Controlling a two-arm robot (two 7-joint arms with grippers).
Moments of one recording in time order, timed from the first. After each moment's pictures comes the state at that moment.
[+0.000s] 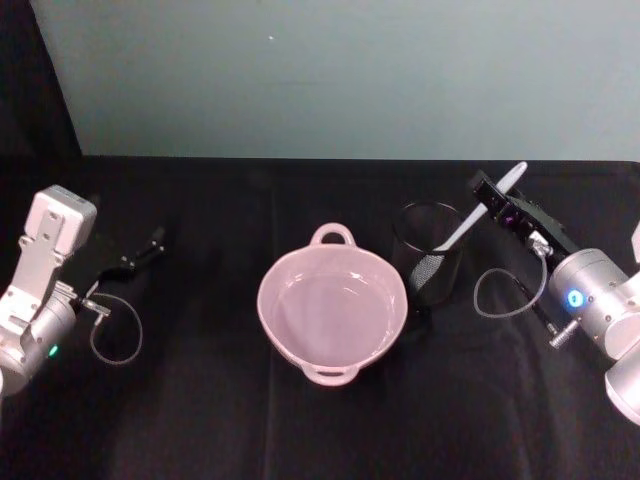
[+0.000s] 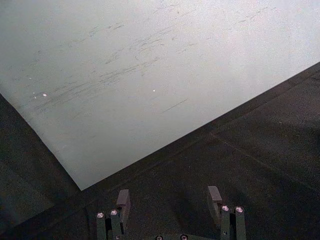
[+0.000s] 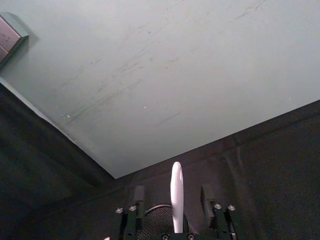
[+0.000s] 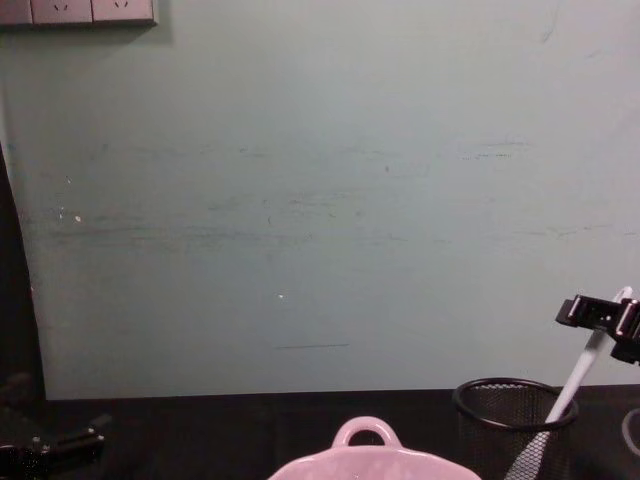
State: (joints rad) left arm -0.20 0.60 0.45 -1.41 -0.25 -0.12 0.03; right arm 0.14 0.29 -0.16 -1.61 0.85 0.24 -0.03
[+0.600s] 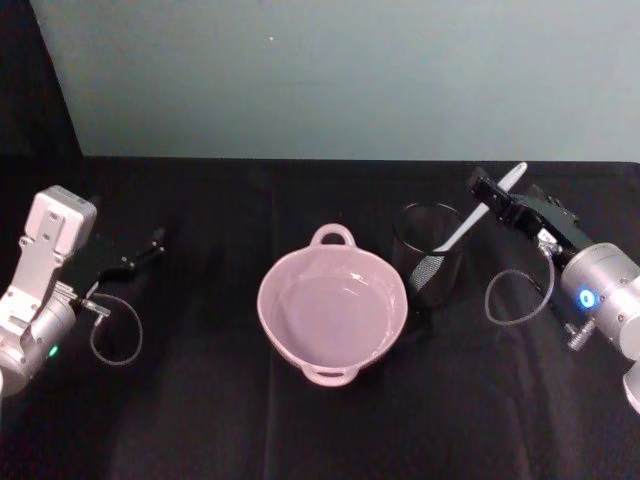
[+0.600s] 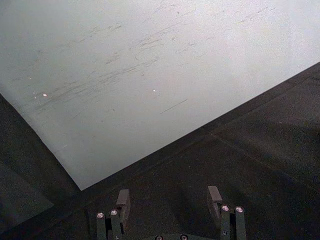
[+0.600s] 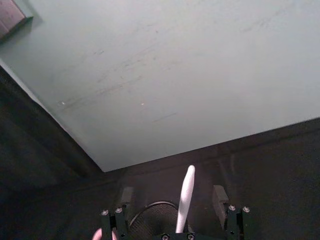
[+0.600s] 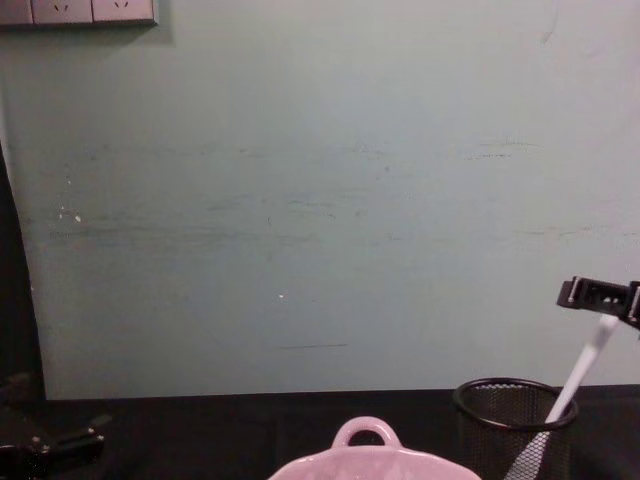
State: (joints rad) left arm -0.20 0.60 0.45 -1.41 -0.25 -0.12 0.03; right arm 0.11 0.35 -0.18 -1.73 0.78 0.29 -0.10
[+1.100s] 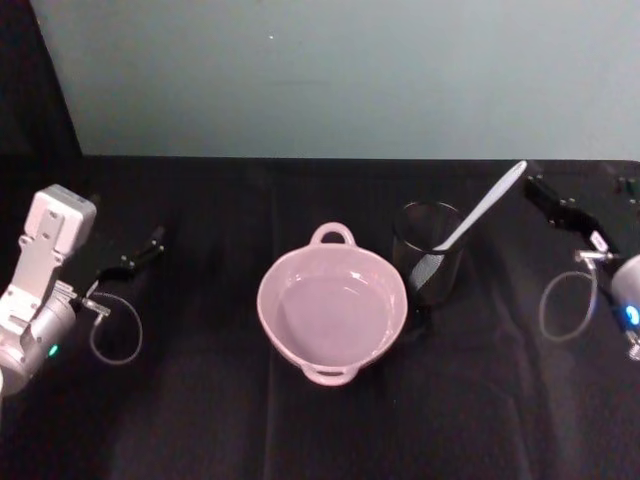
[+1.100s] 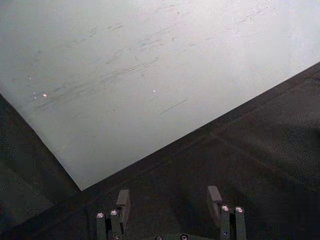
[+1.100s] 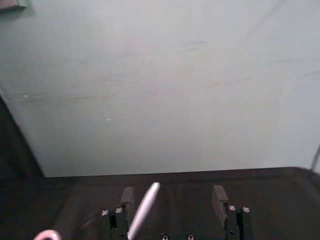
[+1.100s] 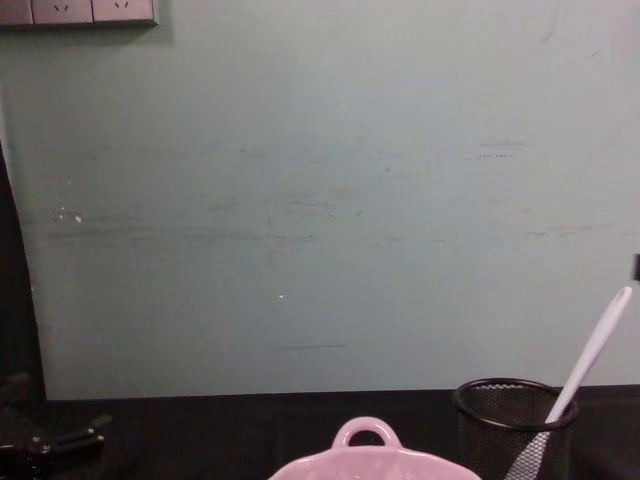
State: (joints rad) left arm -0.20 0.60 0.45 -1.41 -0.25 -0.12 0.03; right arm 0.00 0.45 -0.17 -1.88 0.53 0.22 -0.19
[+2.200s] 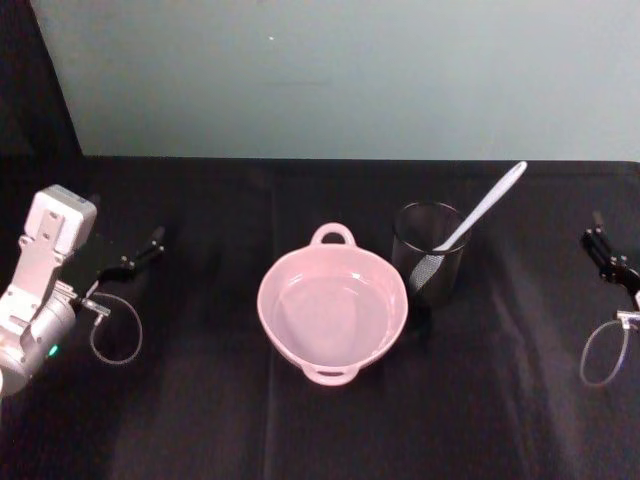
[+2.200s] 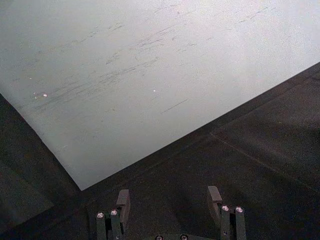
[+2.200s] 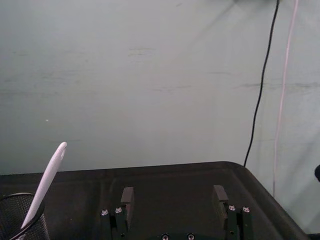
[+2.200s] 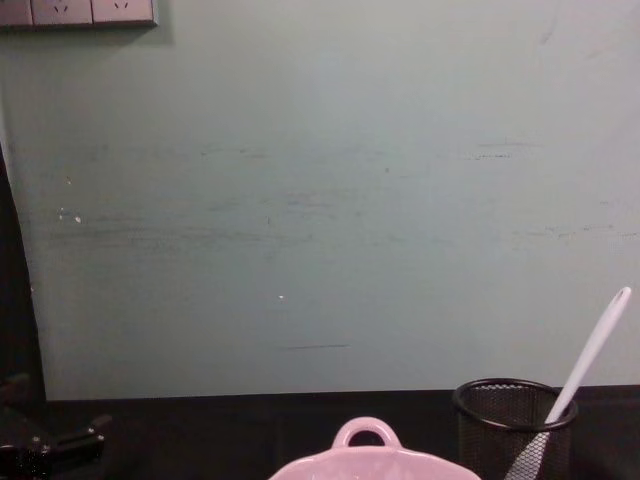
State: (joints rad) left arm -0.20 0.60 0.45 -1.41 -0.25 -0.12 0.03; right arm -0.10 0.38 -0.09 -1.68 0.32 -0.09 -0.20
